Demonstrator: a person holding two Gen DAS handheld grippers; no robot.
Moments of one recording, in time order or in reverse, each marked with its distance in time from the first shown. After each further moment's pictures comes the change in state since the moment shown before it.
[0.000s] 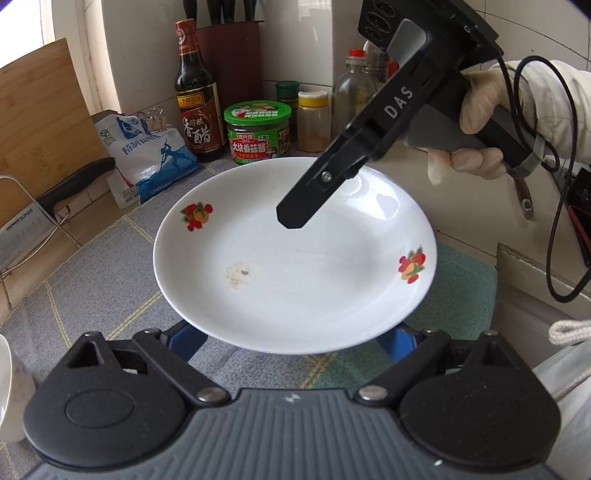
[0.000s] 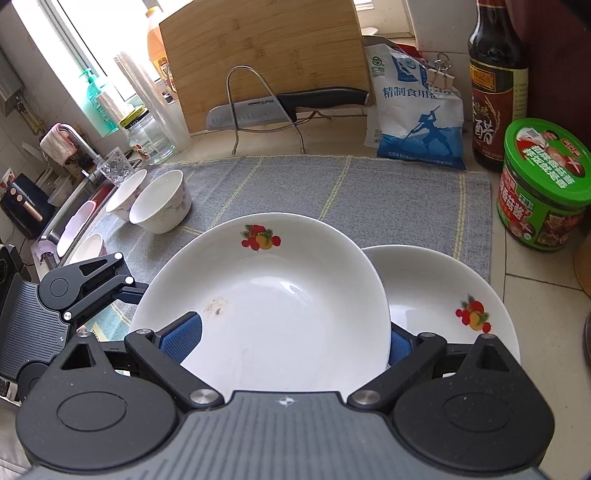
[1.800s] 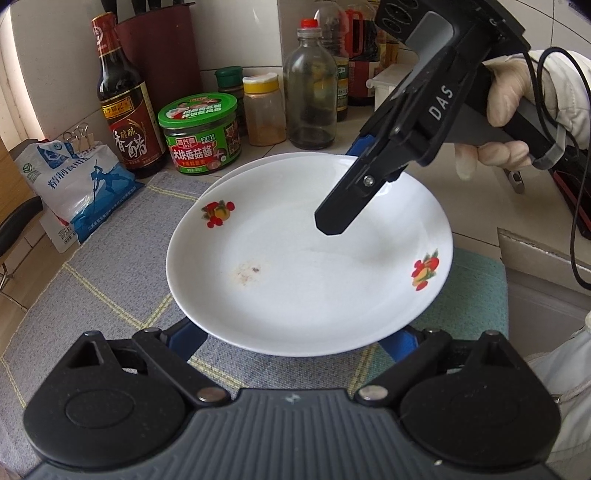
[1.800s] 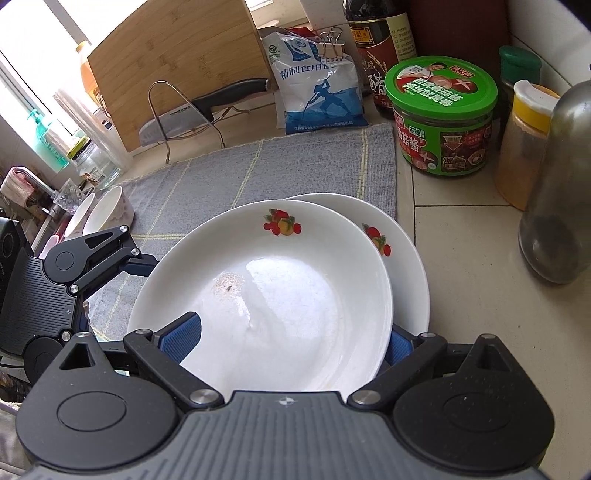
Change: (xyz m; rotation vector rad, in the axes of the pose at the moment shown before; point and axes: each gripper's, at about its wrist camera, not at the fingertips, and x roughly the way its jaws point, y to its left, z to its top) left arm 0.062 0.003 0.024 0.164 0.054 -0.123; right arm -0.022 -0.045 -0.037 0.187 -0.018 -0.090
